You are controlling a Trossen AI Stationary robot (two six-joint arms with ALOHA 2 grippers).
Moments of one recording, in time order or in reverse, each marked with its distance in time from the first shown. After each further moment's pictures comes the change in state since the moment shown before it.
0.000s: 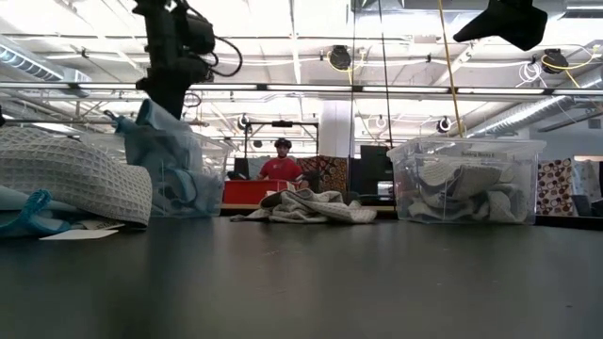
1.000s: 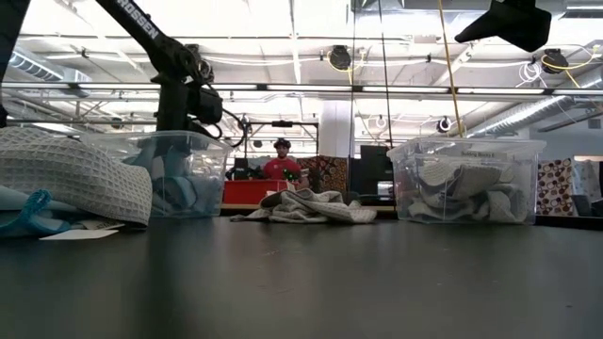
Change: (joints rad) left arm 0.069 0.245 -0.217 0.246 -0.029 0.053; right arm 0.000 0.000 0.000 0.000 -0.004 0.083
